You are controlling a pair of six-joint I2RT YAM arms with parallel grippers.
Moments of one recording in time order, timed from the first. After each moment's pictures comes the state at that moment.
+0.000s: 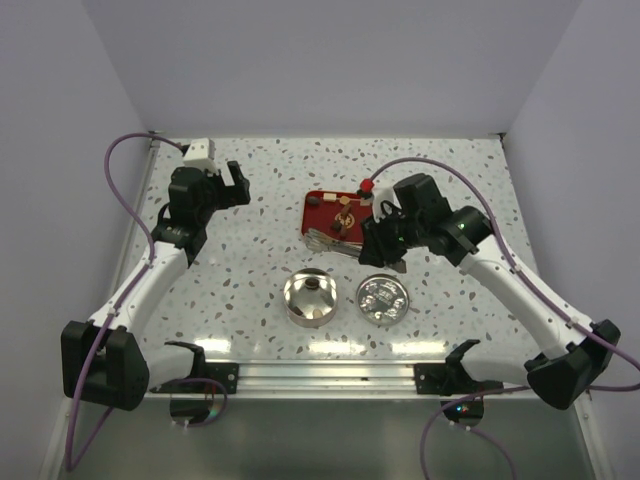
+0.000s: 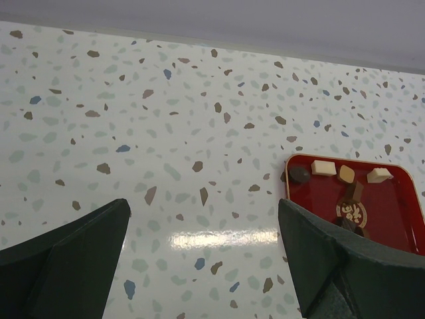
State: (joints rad) left arm -0.18 1.21 0.89 0.02 -0.07 -0.26; right arm 0.63 1.23 1.28 -0.89 -0.30 0.08
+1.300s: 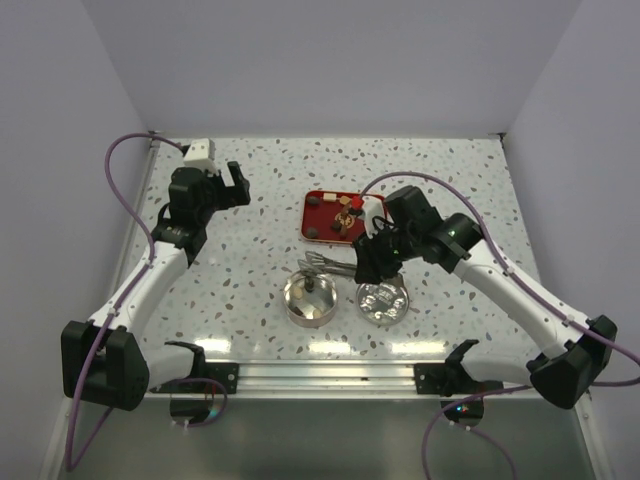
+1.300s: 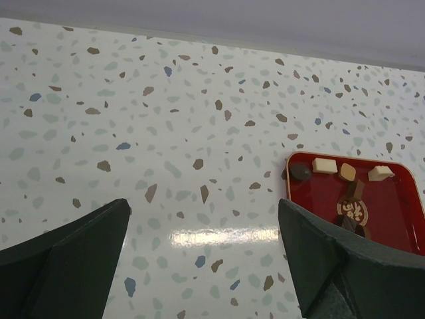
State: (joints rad) left arm -0.18 1.21 0.89 0.01 -0.07 -0.26; right arm 0.69 1.21 1.22 -0.94 -0.37 0.07
